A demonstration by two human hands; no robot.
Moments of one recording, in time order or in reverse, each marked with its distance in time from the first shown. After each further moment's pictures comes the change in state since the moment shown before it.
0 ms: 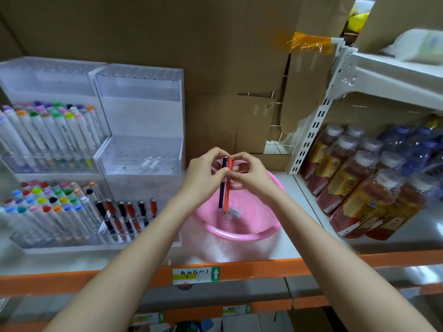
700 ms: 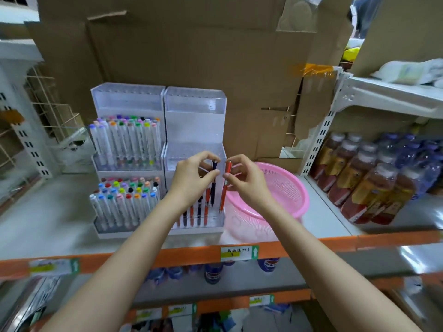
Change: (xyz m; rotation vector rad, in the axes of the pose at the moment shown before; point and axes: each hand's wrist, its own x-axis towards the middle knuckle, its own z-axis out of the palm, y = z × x) left_hand -0.073 -0.008 -0.132 0.008 0.025 0.032; right_hand -0.069 -0.051 0.114 -0.157 0.173 -0.283
